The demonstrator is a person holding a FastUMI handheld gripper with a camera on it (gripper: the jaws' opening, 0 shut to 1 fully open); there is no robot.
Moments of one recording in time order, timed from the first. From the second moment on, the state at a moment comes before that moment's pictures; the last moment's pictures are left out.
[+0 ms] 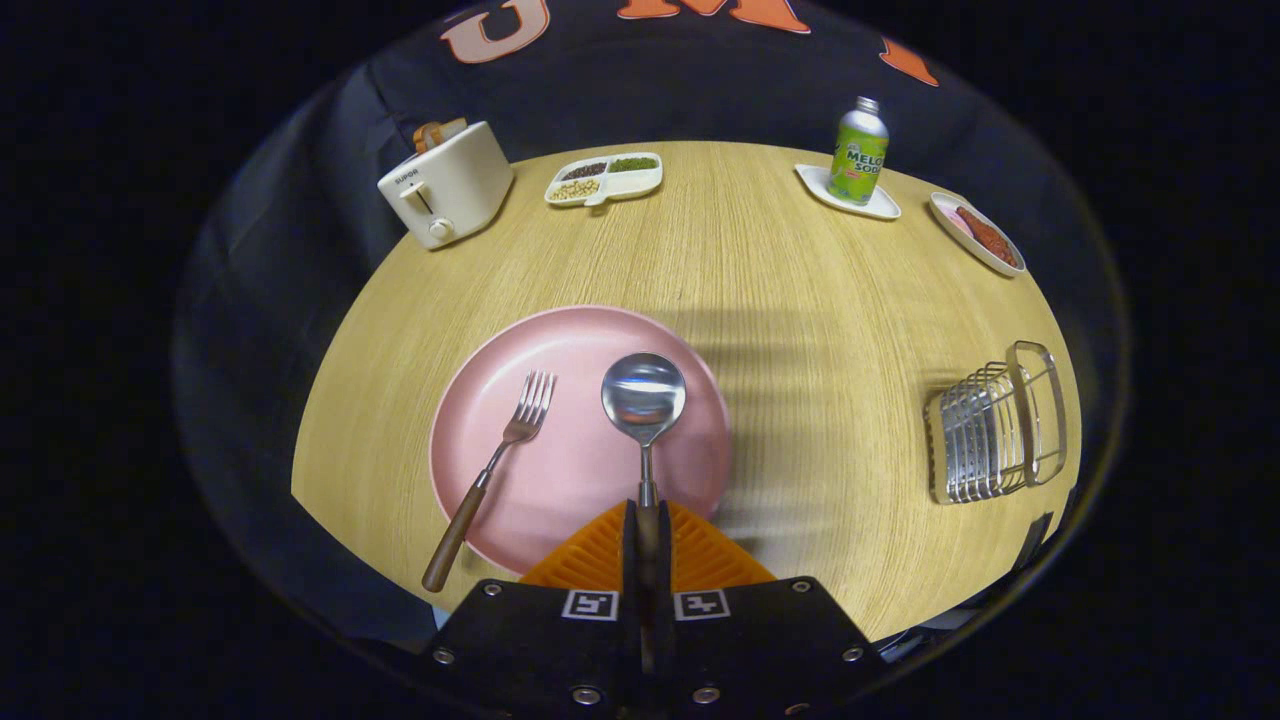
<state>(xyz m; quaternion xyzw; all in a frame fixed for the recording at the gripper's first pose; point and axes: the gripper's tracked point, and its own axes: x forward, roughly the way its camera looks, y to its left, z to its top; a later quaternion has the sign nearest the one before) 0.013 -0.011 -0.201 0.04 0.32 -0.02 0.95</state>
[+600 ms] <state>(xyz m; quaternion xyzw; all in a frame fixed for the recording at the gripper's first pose) -0.062 -0.172 -0.125 0.03 0.28 -0.10 0.95</state>
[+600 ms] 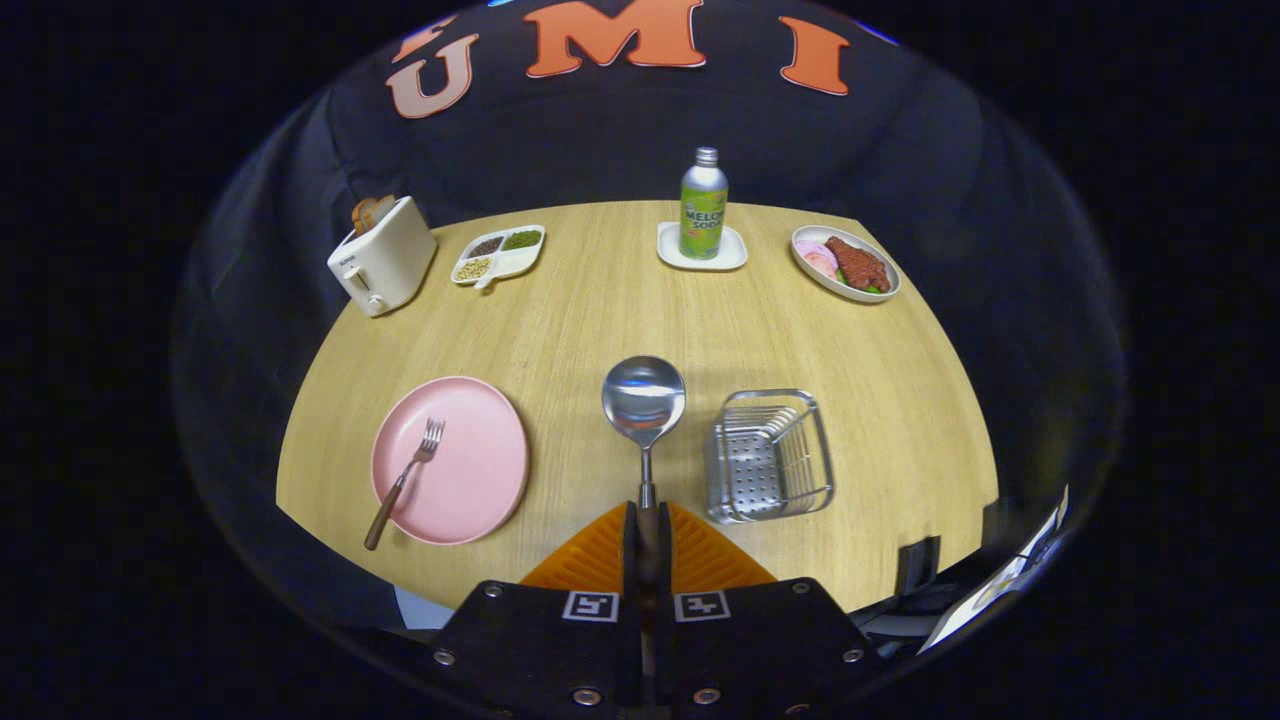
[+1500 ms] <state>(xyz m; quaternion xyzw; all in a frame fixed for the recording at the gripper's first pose) -0.073 -0.253 -0.155 -0.03 0.44 -0.08 0.89</state>
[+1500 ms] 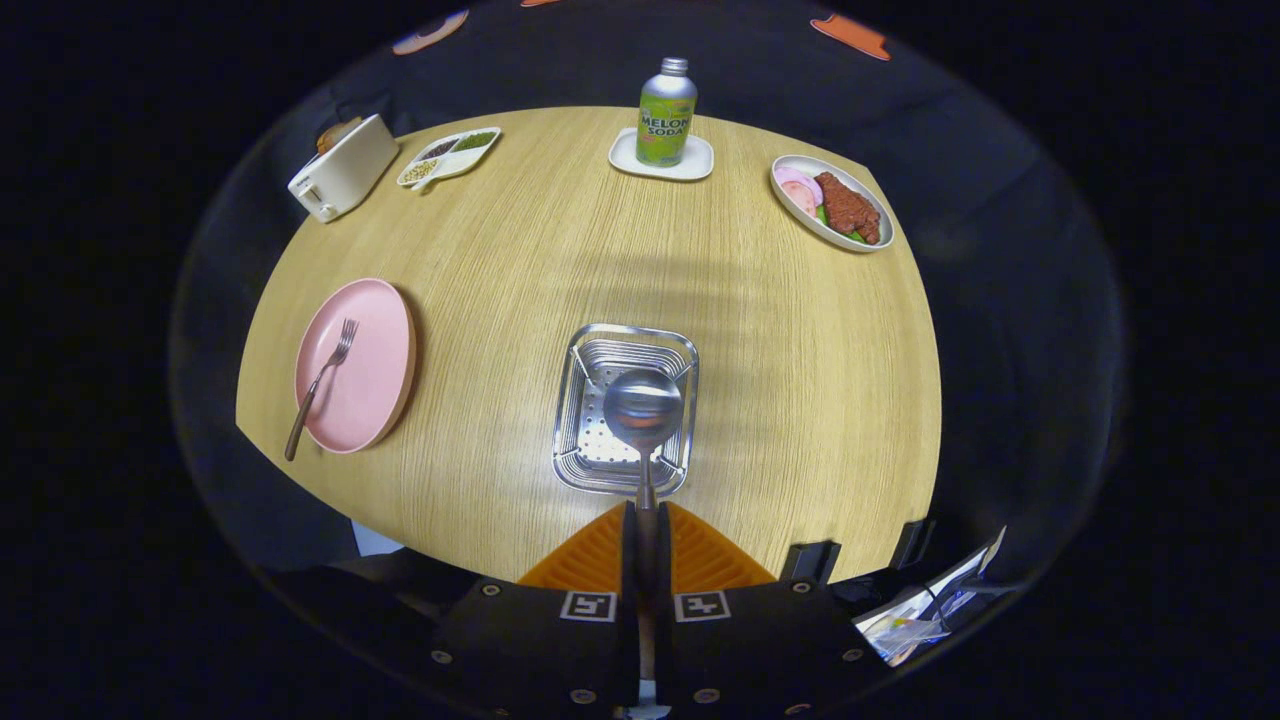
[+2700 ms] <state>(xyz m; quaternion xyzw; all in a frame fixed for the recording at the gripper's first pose) -0.020 -0.212 -0.005 0.04 0.06 -0.10 0.99</state>
